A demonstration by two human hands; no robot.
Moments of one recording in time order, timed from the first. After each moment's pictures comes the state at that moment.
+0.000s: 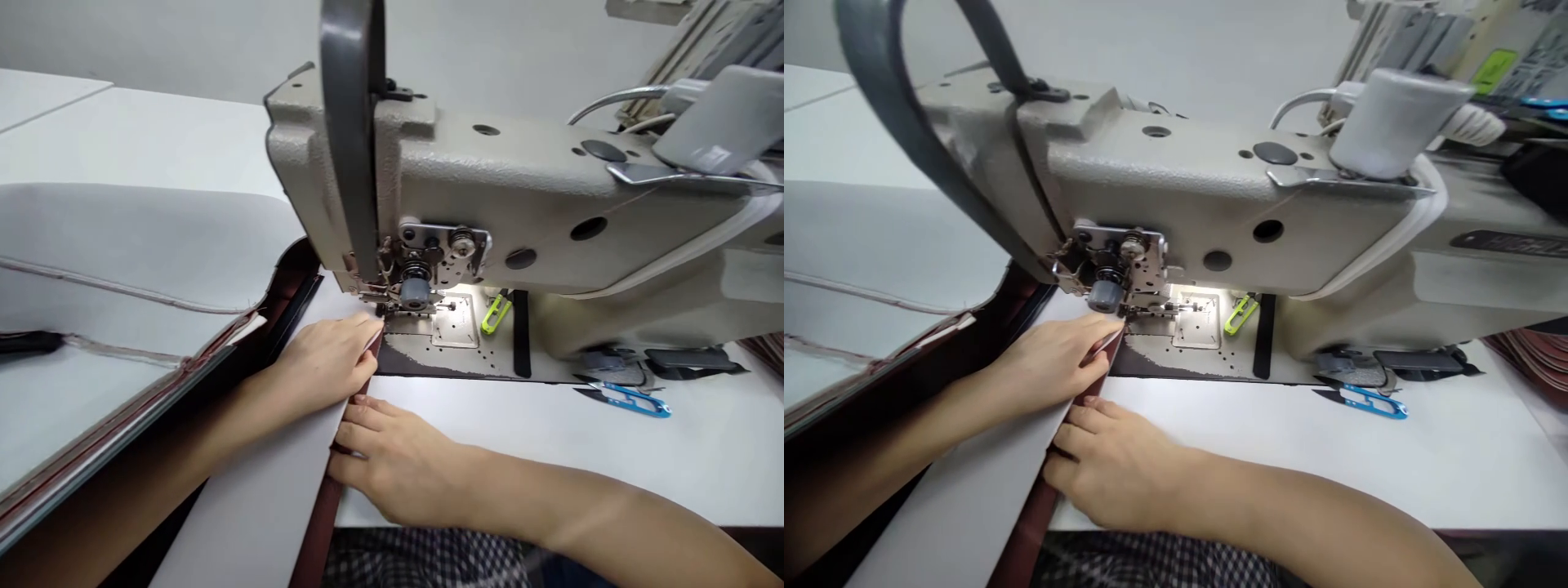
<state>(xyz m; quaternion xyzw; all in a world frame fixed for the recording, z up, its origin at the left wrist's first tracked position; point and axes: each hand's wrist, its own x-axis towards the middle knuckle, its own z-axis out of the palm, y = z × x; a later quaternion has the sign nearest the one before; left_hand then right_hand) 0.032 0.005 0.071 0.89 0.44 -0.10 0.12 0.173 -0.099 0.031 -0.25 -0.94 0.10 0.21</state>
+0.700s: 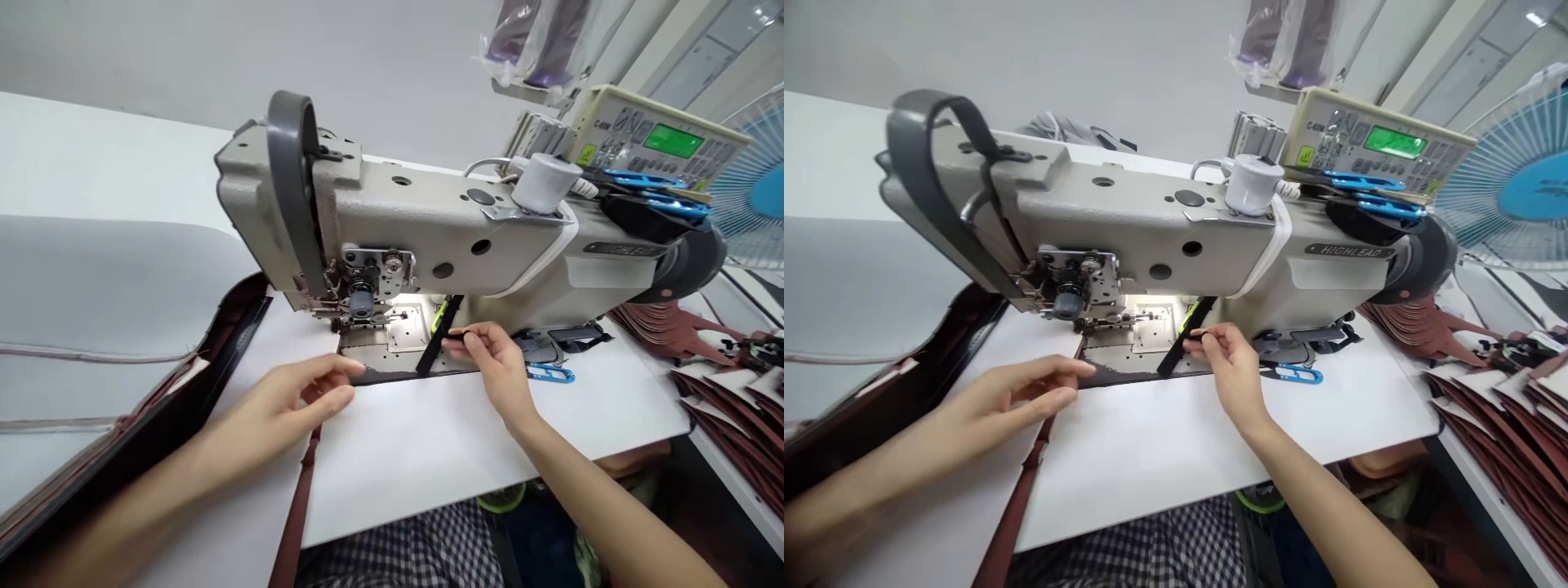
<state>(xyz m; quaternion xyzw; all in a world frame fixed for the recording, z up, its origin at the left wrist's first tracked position) 0.017 -0.016 0.070 0.76 0.39 0.09 0.51 0.293 -0.109 0.045 -0.64 -0.45 0.28 0.56</state>
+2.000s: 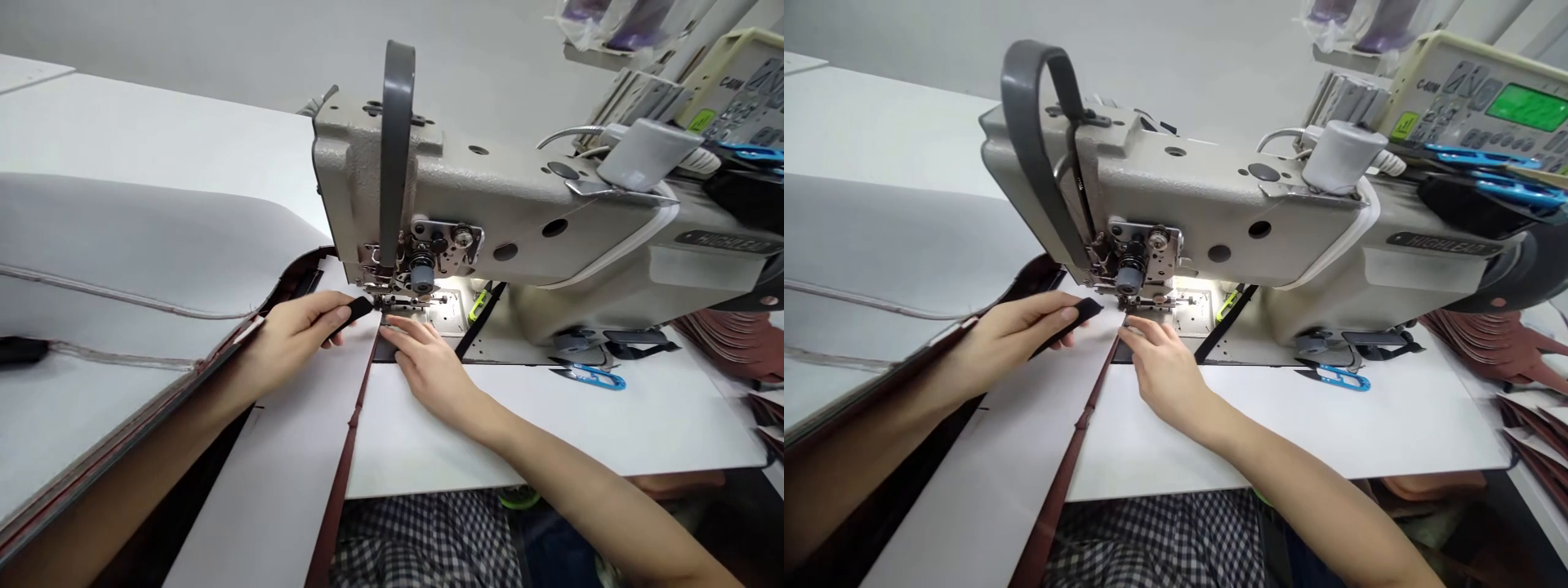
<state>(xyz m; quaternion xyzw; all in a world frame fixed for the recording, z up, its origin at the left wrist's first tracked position) -0.002 0.002 0.084 0.76 0.45 0.23 0.41 0.198 -0.073 0.034 -0.55 -0.76 0.19 0.30</state>
